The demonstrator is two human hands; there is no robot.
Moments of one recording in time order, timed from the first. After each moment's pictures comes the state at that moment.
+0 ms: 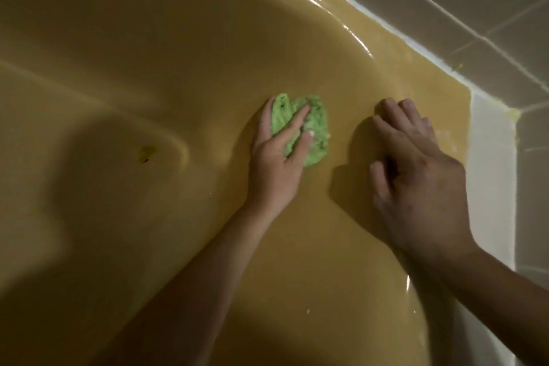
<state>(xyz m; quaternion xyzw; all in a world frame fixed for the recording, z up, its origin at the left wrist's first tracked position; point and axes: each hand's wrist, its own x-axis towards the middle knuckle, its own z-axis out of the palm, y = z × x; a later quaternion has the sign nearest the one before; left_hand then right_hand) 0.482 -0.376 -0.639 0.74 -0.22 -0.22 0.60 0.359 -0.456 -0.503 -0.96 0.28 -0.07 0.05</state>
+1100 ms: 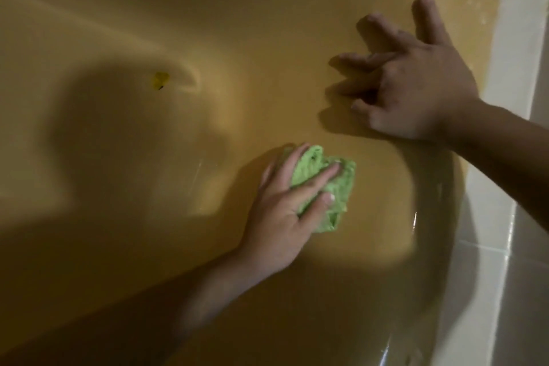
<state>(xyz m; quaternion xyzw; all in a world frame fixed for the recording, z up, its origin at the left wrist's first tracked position) 0.372 -0.194 -0.621 0.70 -0.38 -0.36 0.49 0.376 -0.428 -0.488 -0.91 0.14 0.33 -0.20</state>
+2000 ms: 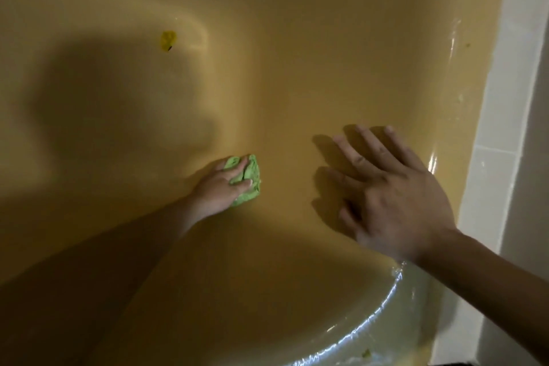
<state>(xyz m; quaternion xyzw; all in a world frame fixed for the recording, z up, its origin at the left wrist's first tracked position) 0.442 -0.074 -0.722 0.70 -0.28 -0.65 0.14 0.253 -0.235 -0.494 -0.93 0.17 0.33 -0.02</state>
